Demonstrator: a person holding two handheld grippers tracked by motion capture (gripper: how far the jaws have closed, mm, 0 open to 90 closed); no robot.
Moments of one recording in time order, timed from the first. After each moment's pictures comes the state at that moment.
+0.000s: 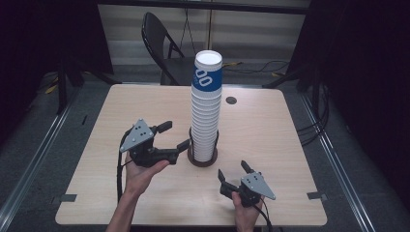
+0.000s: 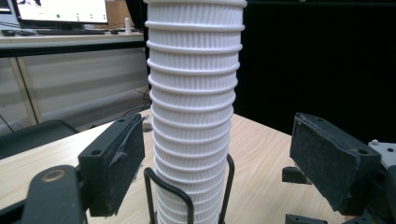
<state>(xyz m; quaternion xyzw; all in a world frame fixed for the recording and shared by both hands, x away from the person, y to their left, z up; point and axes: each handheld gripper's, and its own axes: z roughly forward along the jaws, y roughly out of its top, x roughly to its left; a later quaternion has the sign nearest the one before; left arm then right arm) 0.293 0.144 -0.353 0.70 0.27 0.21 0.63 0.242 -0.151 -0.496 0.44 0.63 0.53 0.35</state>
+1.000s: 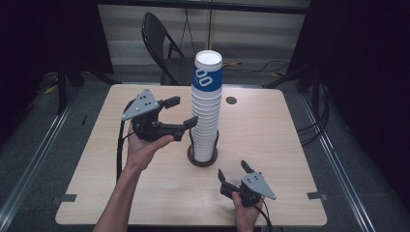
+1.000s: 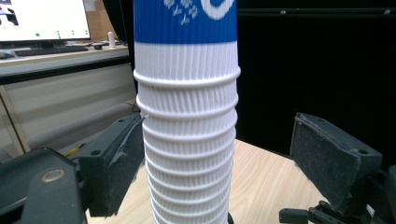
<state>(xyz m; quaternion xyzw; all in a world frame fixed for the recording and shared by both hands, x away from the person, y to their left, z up) 0.320 0.131 -0.287 0.71 0.23 0.20 0.63 0.242 -0.152 -0.496 0.44 0.63 0.53 0.35</state>
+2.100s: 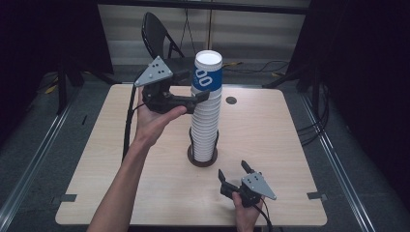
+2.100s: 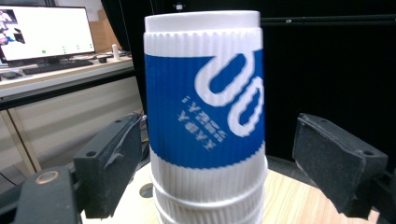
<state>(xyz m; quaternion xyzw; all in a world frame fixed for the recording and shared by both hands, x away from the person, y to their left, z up) 0.354 0.107 -0.239 0.71 0.22 0.22 0.63 0.241 -0.152 -0.496 0.44 0.63 0.53 0.35</state>
